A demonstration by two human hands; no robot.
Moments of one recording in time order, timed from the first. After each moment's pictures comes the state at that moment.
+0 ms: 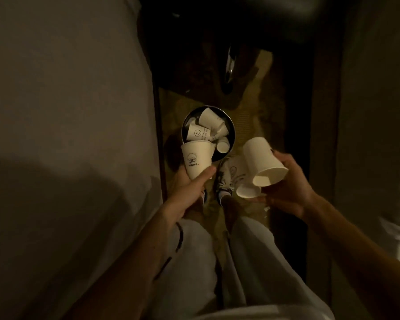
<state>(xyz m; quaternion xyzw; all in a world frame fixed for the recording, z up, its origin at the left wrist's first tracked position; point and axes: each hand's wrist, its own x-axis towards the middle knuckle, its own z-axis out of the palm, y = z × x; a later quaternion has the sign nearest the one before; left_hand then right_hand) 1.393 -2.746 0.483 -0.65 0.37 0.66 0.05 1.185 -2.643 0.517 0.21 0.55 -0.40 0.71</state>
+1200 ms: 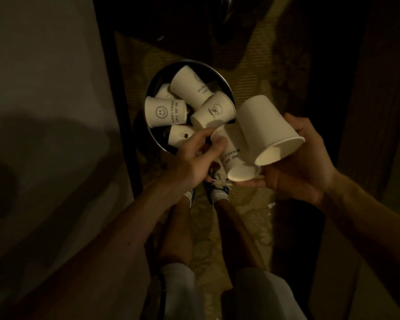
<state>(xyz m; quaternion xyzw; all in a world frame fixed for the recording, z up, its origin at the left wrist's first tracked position) 1.324 -2.759 0.303 -0.55 0.40 0.73 0.07 1.144 -2.663 0.325 0.18 0.42 -0.42 0.78</state>
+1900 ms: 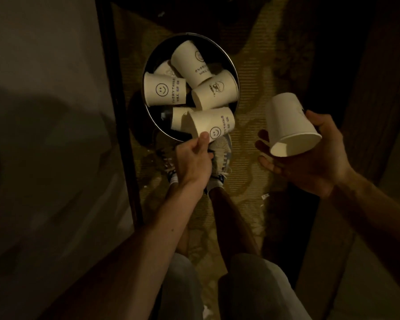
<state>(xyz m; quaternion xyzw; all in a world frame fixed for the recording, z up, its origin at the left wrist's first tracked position) 1.324 -2.694 0.264 -0.75 0.32 0.58 -0.03 1.140 -2.640 0.331 0.25 0.58 -0.40 0.66</state>
